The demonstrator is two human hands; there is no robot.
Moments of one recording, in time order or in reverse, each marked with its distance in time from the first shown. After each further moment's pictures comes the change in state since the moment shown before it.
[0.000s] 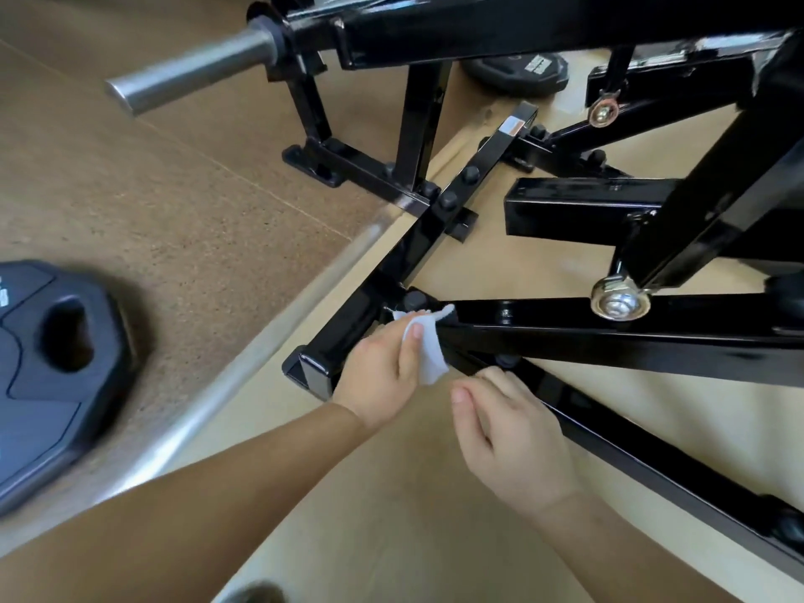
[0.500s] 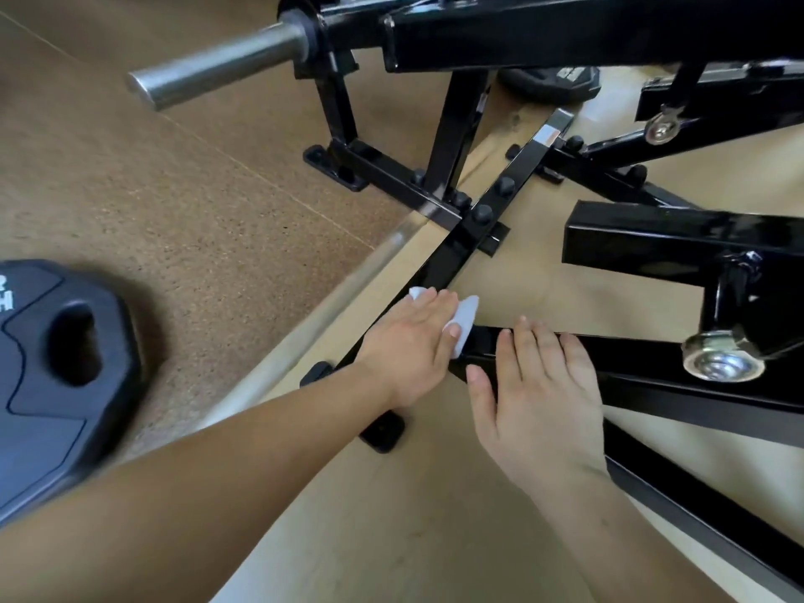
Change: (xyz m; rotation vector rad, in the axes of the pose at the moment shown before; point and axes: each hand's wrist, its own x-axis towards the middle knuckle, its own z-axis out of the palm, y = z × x) left_hand 0.070 -0.033 -0.016 0.451 -0.280 0.065; right_hand 0.068 -0.010 0.020 -0.647 0.004 -0.023
